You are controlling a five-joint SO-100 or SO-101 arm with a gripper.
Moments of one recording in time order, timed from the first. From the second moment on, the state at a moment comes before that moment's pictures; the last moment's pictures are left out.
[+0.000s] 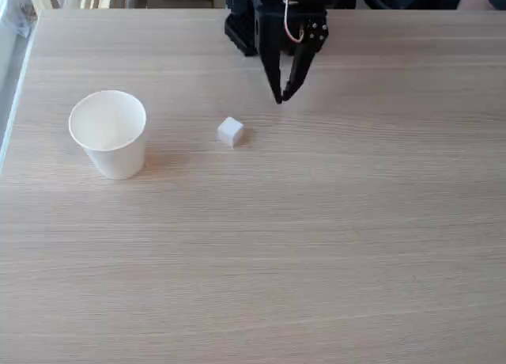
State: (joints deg) arm -1.1 169.8 158.7 68.2 -88.1
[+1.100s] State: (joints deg) arm 20.1 125.1 135.7 64.2 -70.8
